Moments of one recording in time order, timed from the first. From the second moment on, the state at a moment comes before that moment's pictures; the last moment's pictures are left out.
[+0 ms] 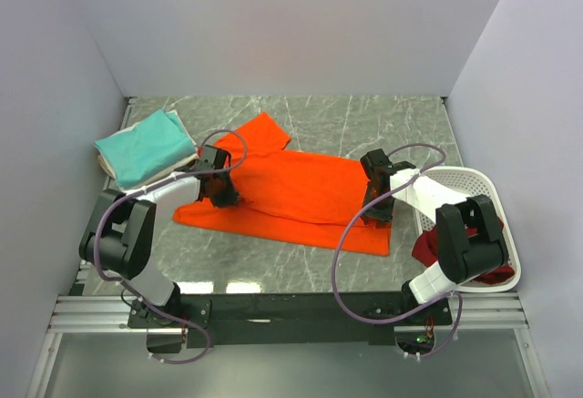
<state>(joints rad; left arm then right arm) -0.34 1.59 0.87 -0.33 0.05 -0.73 0.29 1.54 0.91 -0.77 0.14 0.64</state>
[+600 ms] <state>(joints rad) -0.41 1.73 1.04 -0.33 0.02 -0.67 0.29 1.55 0.89 -0.77 0.14 0.64</state>
